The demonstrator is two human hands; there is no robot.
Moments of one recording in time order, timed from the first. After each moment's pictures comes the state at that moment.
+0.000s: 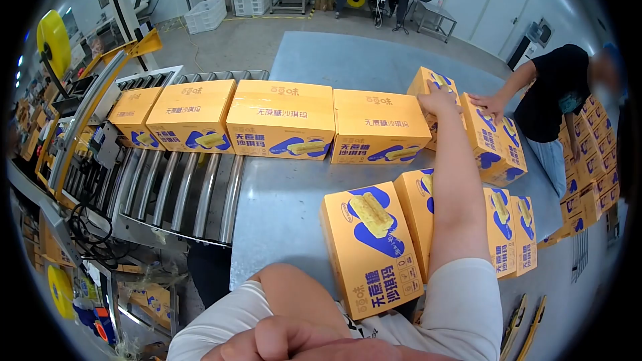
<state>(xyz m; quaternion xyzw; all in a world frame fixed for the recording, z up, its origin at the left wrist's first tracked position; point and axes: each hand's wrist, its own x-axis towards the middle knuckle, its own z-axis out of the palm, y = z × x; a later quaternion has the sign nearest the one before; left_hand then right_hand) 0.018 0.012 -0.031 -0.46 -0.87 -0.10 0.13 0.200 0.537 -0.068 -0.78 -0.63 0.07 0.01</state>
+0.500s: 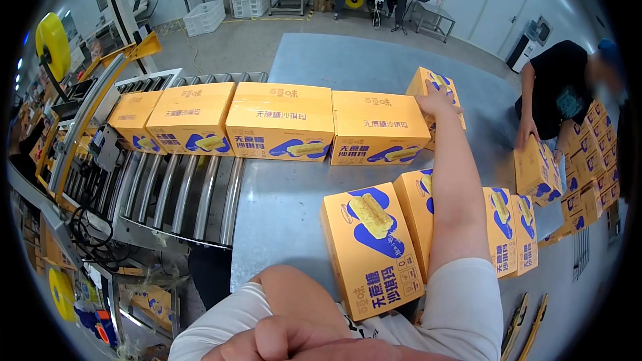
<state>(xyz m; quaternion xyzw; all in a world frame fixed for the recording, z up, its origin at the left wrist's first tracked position) 0.018 0.018 -0.025 -0.45 -0.88 -0.06 0.14 0.199 0.542 -0.077 -0.78 -0.62 0.07 0.02</state>
